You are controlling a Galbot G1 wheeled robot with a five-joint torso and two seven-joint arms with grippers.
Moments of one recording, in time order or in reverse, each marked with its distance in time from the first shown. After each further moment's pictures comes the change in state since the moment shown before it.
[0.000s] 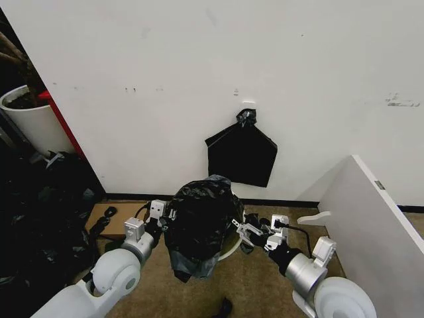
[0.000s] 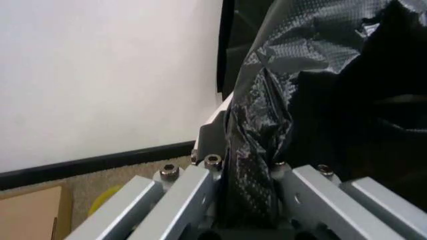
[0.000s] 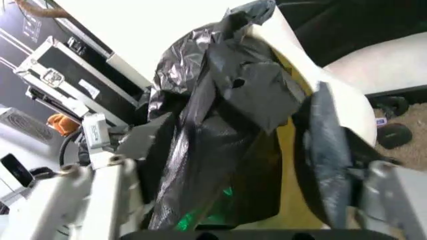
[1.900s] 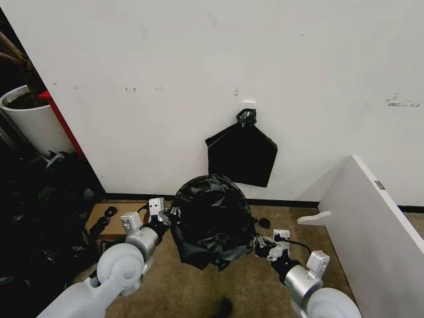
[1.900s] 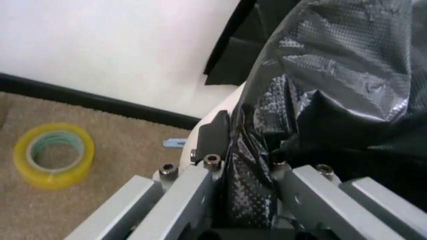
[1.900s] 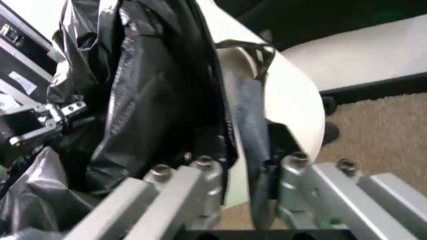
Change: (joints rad) left arm -0.030 -0.037 -0.006 -0.040 -0.445 0.028 -0.156; right arm -0.030 0.050 -0.026 -0.171 -0.192 0.096 -0.049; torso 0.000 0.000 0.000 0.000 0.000
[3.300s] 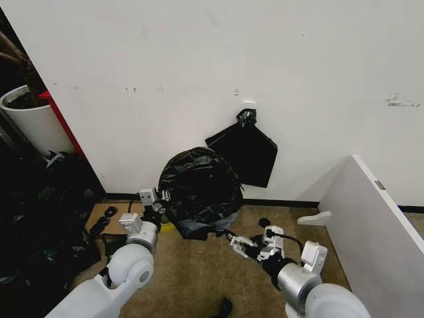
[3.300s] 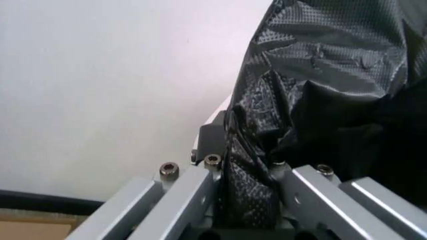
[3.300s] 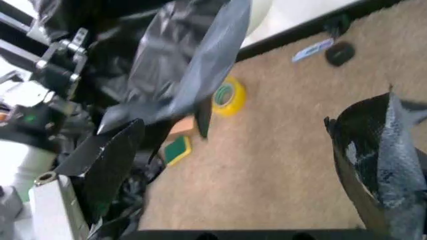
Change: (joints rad) left arm -0.035 -0.063 0.058 0.077 0.423 -0.309 -0.086; right arm 0.008 0.079 -0.054 0.310 0.288 -0.299 0.496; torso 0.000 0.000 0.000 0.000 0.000
